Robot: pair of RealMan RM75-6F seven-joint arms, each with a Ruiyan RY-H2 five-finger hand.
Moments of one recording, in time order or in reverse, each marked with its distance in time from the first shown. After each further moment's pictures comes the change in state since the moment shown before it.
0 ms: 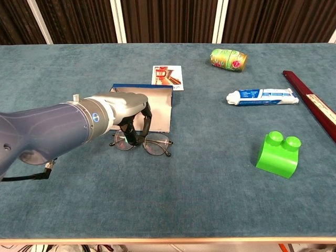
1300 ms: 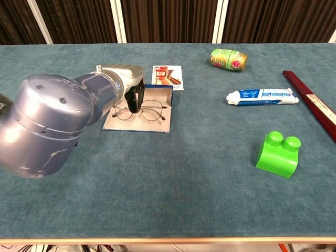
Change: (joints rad) left arm -0.117 -0.120 -0.181 0.316 -0.124 0.039 0.143; right arm 0.003 0.008 0.000 -0.015 0.030 -0.020 -0.016
